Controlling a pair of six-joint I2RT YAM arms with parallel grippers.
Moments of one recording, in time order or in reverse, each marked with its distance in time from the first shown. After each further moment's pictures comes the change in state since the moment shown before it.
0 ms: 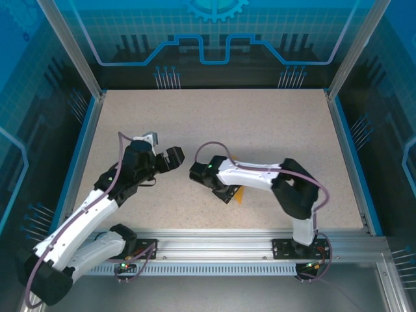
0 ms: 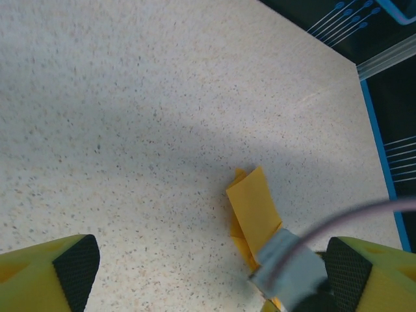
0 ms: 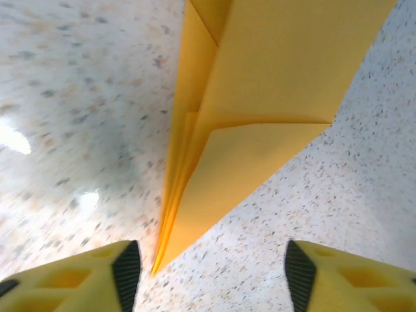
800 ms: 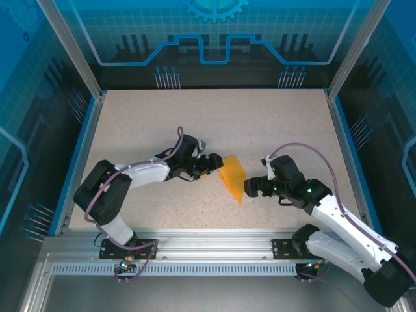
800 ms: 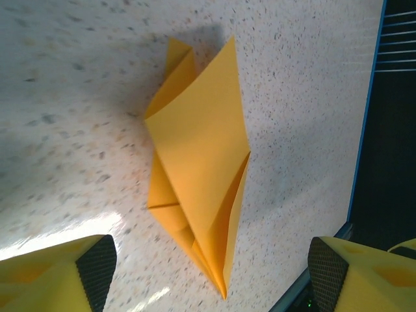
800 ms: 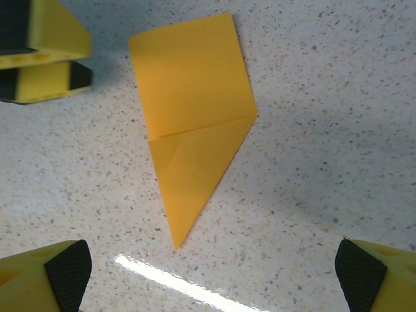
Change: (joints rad) left arm -0.130 0.762 0.093 0.487 0.426 -0.179; right arm -0.452 -1.032 -0.691 0.493 -0.450 0.114
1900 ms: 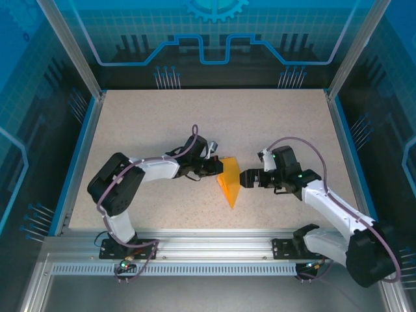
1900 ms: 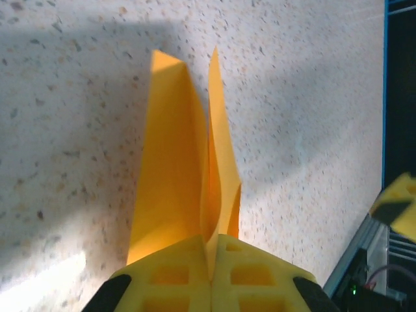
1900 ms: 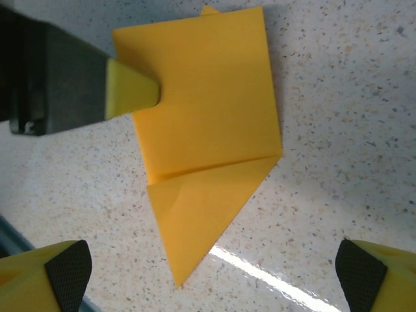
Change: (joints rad) left arm -0.031 0.089 0.055 0.018 0.034 0.210; right arm -0.206 0.262 -0.018 0.237 -0.360 -0.045
